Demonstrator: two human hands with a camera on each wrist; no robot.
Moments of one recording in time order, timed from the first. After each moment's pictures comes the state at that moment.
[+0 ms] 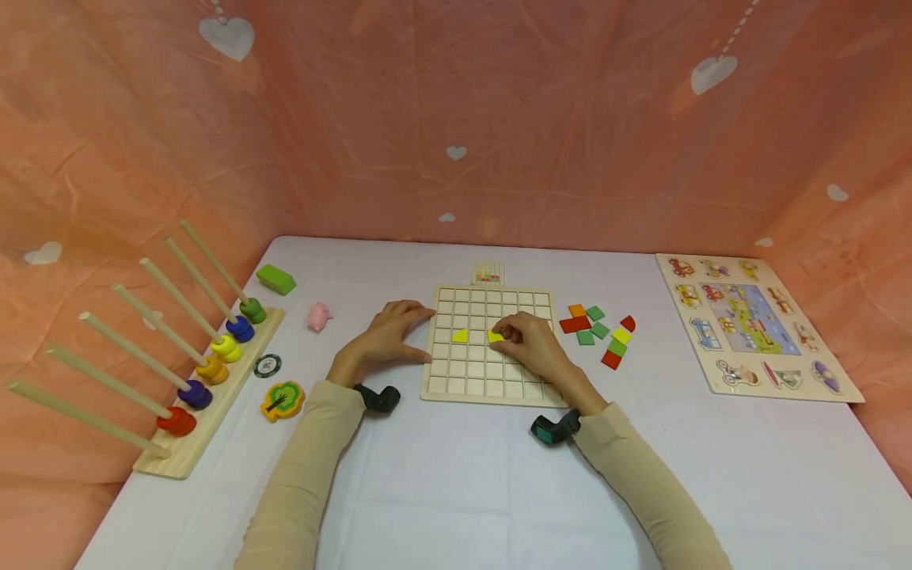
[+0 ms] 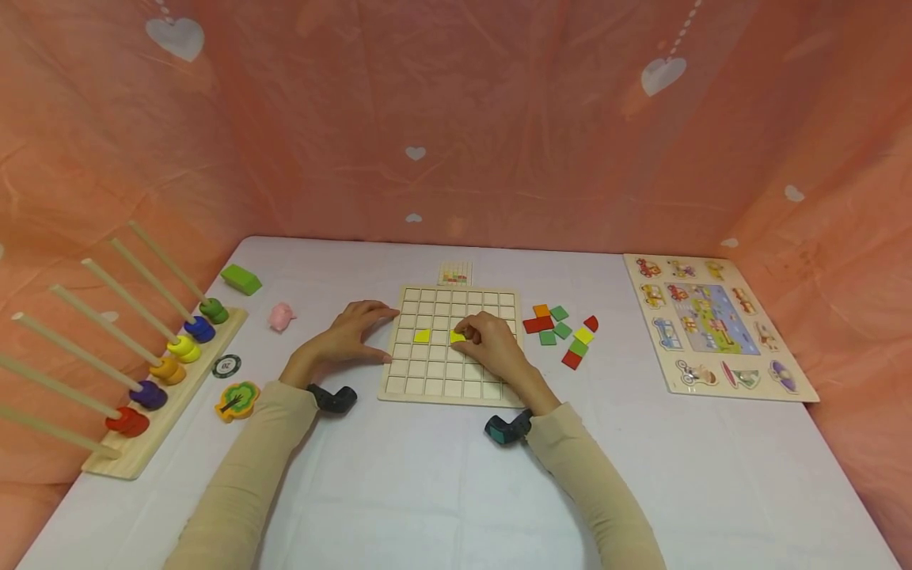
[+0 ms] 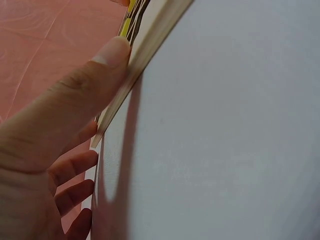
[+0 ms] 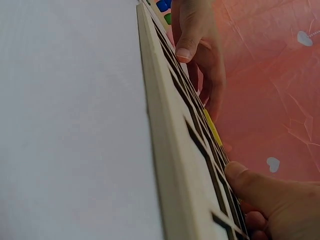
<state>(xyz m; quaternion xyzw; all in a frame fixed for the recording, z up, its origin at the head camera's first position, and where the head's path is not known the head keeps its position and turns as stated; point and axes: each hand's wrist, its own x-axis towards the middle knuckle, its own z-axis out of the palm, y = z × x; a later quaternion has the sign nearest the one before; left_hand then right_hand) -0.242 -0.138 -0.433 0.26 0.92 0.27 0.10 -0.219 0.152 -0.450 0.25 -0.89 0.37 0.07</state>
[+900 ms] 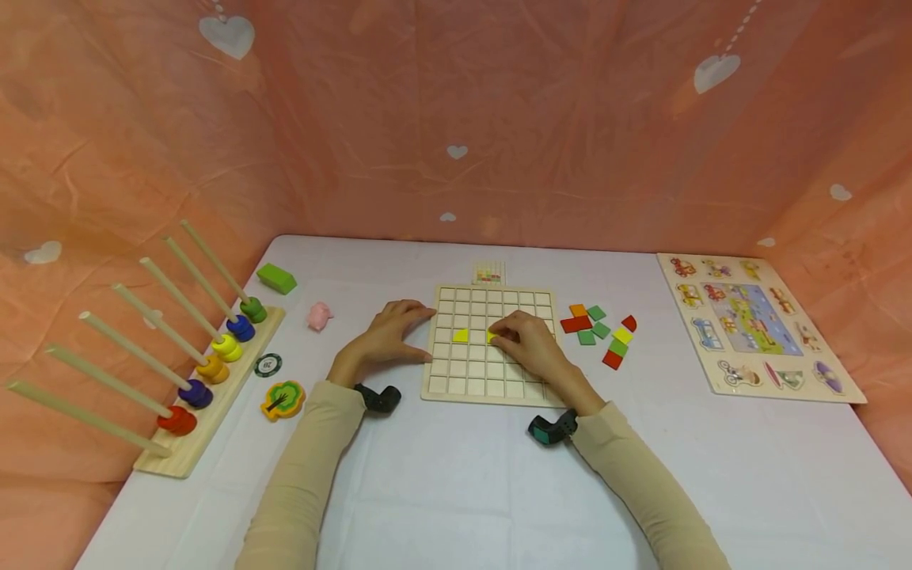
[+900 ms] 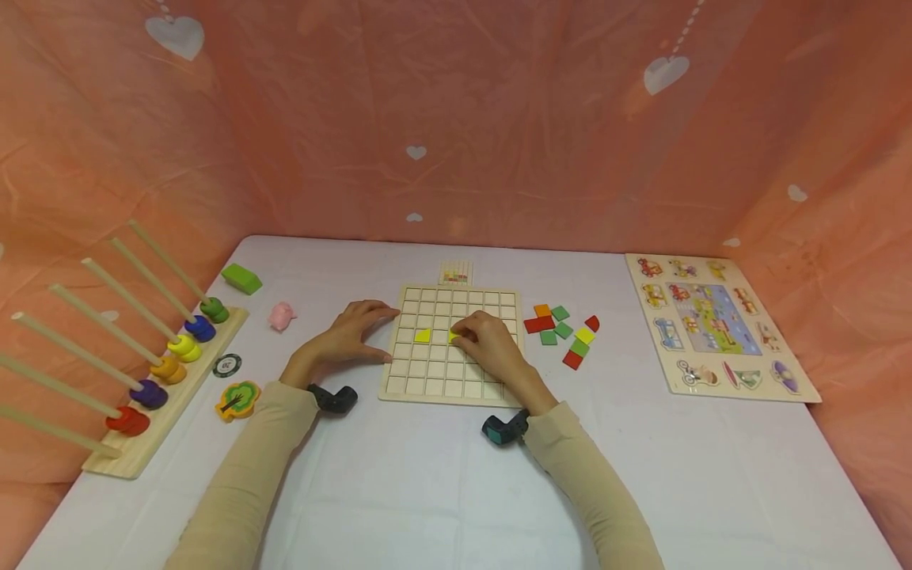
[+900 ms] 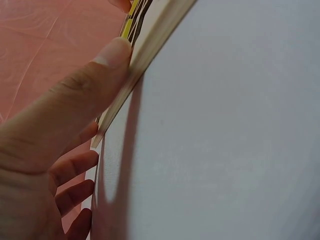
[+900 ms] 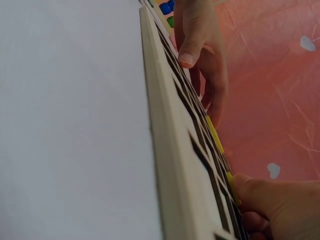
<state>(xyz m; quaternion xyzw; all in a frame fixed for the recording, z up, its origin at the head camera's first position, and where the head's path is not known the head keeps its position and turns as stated) -0.242 -0.138 -0.434 0.26 0.92 0.28 0.10 -0.218 0.146 -0.444 0.27 -0.89 0.35 0.09</state>
